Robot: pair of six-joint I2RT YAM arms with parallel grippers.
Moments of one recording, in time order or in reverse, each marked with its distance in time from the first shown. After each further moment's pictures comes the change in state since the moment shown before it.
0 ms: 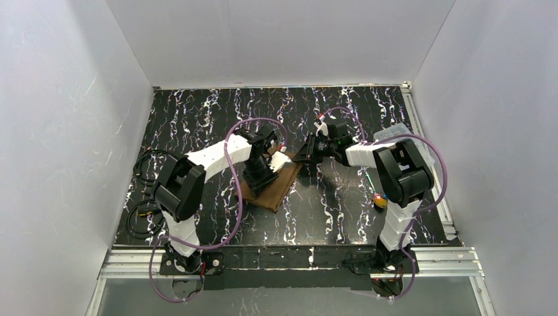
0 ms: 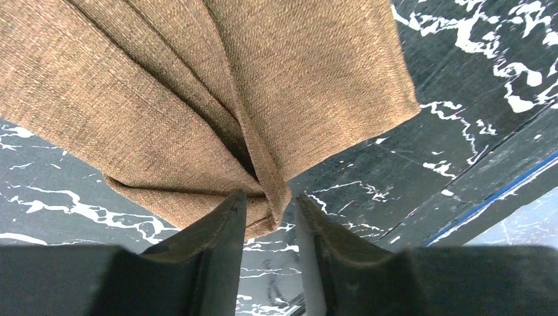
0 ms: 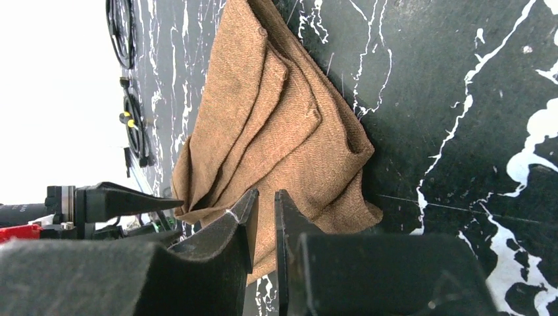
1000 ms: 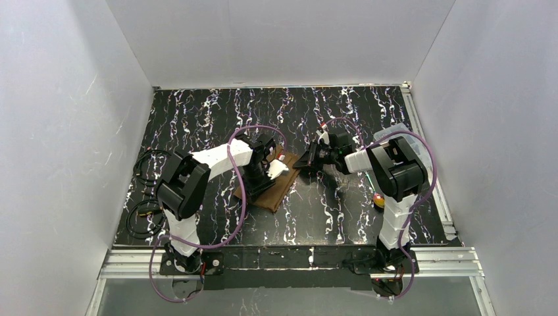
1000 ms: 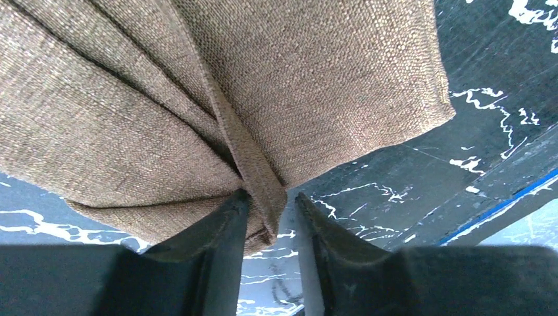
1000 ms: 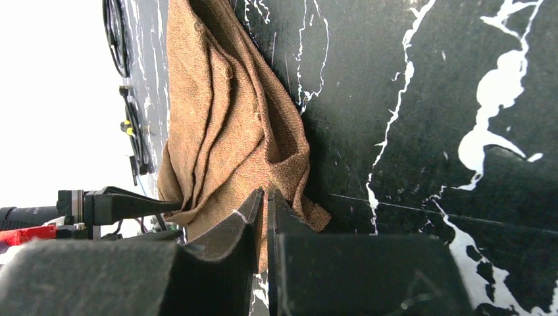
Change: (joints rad) left arm 0.000 0.024 -0.088 0.045 -0.019 0.039; right arm -0.007 0.084 -0.094 0.189 -0.003 0.073
